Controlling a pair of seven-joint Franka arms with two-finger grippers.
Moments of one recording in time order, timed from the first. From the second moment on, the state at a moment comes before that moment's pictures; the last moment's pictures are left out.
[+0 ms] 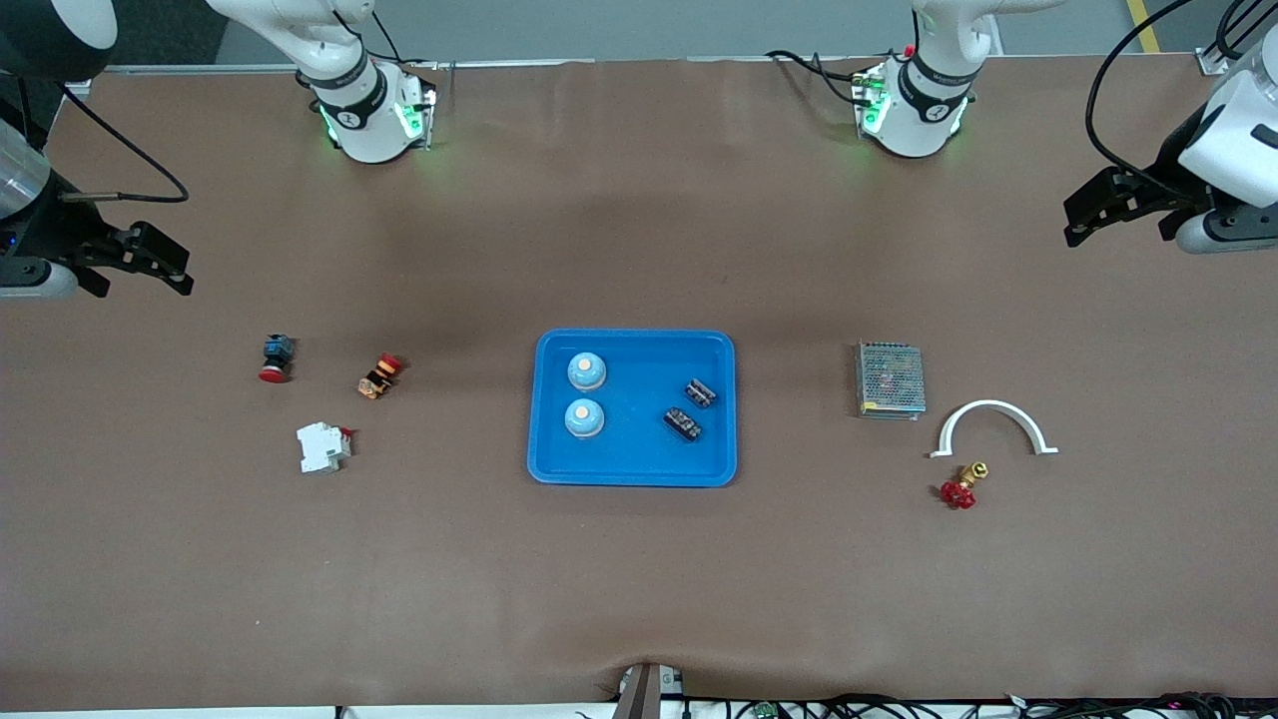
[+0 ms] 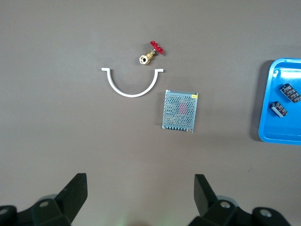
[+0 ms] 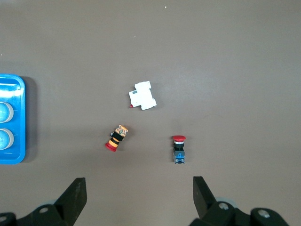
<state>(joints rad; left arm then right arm) 0.04 -0.07 -0.15 -1.60 0.03 1.53 -0.15 -0.08 -0.12 0.05 -1.85 0.00 1.80 -0.05</state>
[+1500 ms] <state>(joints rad) 0.02 0.19 -0.37 -1.59 0.05 1.68 -0.57 0.27 -0.01 0.07 -1.85 0.04 1.91 0.48</state>
